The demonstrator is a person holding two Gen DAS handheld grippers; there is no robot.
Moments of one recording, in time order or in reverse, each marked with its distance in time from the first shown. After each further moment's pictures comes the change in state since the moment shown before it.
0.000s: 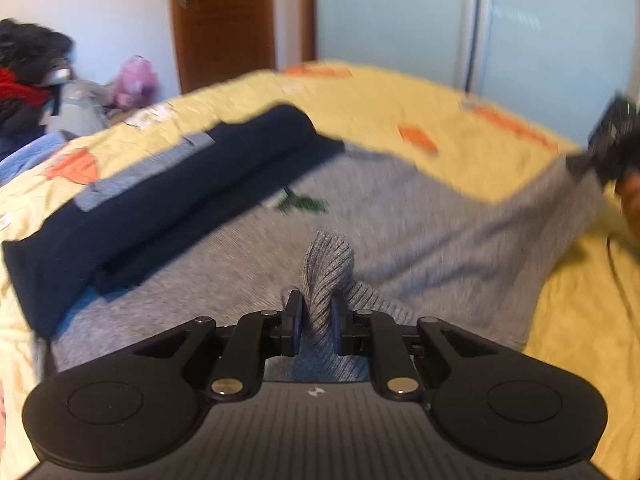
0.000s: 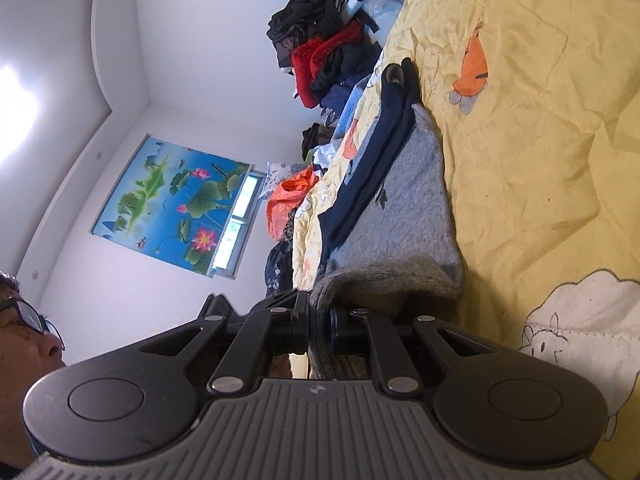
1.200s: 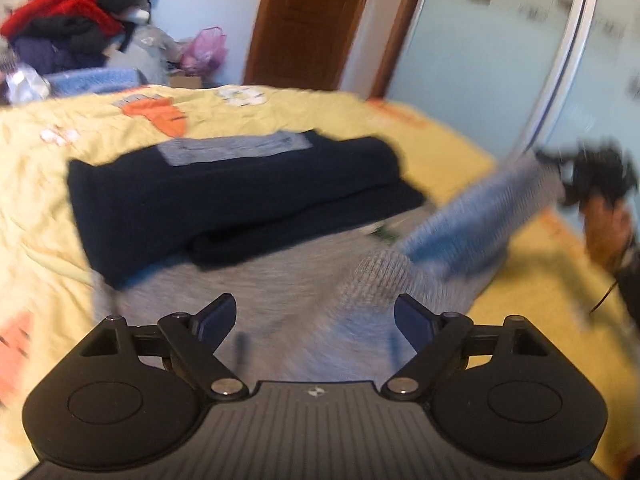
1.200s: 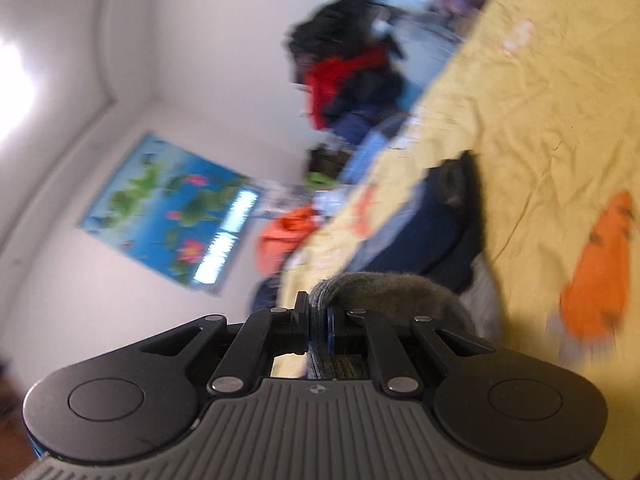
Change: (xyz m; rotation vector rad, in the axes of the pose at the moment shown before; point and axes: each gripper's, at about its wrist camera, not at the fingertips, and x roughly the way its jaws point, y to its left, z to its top) left arm -0.025 0.087 -0.019 -0.334 -0.061 -0.056; right arm 0.085 0.029 0.123 -0.149 -0.031 0.008
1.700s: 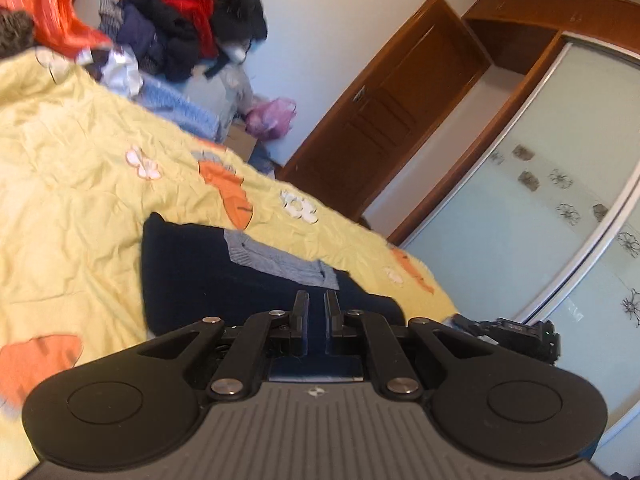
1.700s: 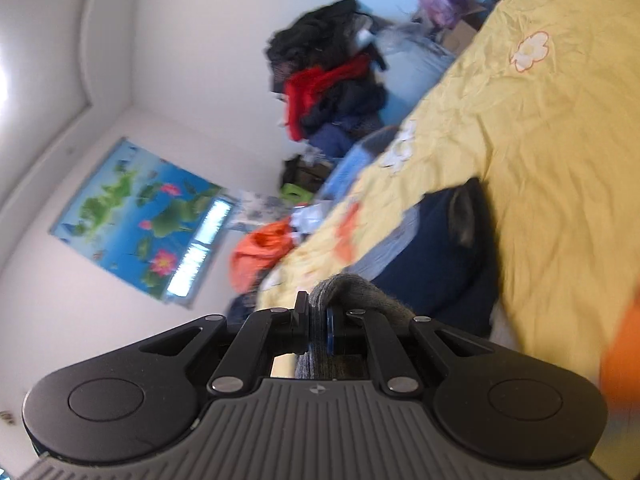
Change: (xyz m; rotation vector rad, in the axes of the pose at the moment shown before) left arm -0.053 0.071 0.048 -0.423 -0.293 0.005; right arm 0.085 -0.009 0.054 0.013 -0.016 -0.145
